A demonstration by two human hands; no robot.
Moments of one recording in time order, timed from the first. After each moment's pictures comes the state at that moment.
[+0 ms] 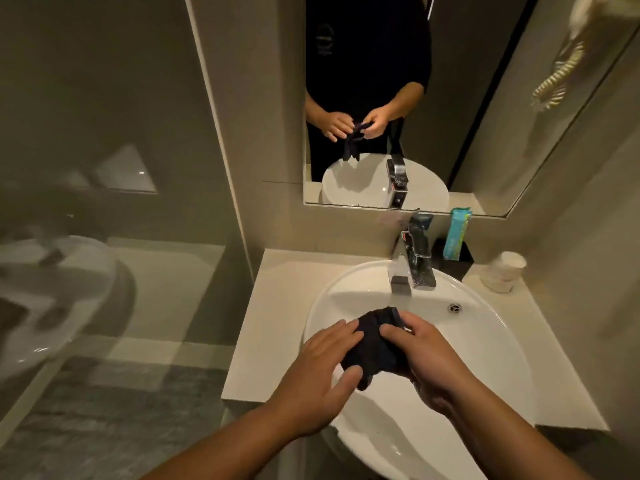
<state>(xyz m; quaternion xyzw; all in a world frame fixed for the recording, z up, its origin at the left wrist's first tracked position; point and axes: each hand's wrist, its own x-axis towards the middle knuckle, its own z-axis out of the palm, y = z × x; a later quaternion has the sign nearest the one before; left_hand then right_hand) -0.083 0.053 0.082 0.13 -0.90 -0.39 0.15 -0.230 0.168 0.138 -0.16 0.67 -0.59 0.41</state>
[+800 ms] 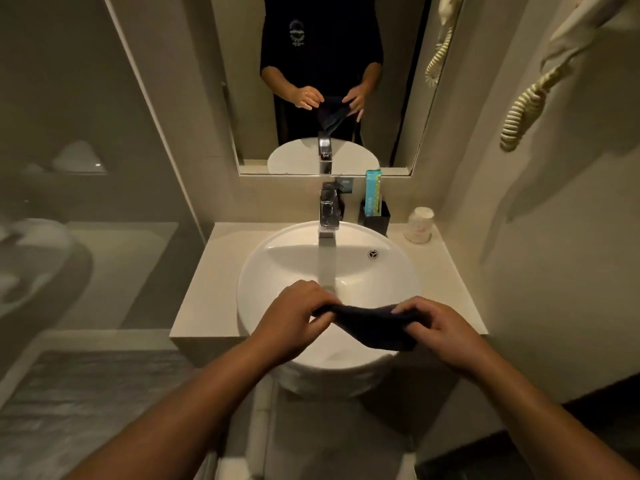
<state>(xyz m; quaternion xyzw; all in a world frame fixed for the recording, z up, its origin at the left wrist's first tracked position) -0.115 0.191 0.120 0.07 -0.94 -0.26 0.19 -0.275 0.401 0.134 -0.40 0.79 -0.38 0.26</state>
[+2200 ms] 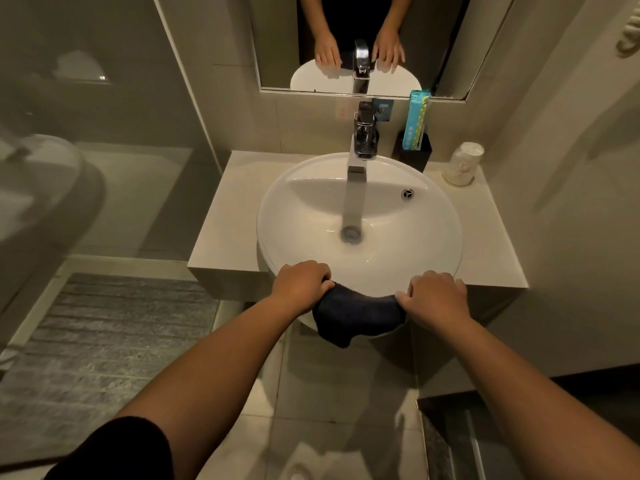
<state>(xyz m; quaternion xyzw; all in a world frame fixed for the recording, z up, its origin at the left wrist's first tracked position) -0.118 0.159 -0.004 0.26 -0.94 -0.18 -0.07 -0.266 0.345 0.014 -0.34 0.94 0.03 0.10</state>
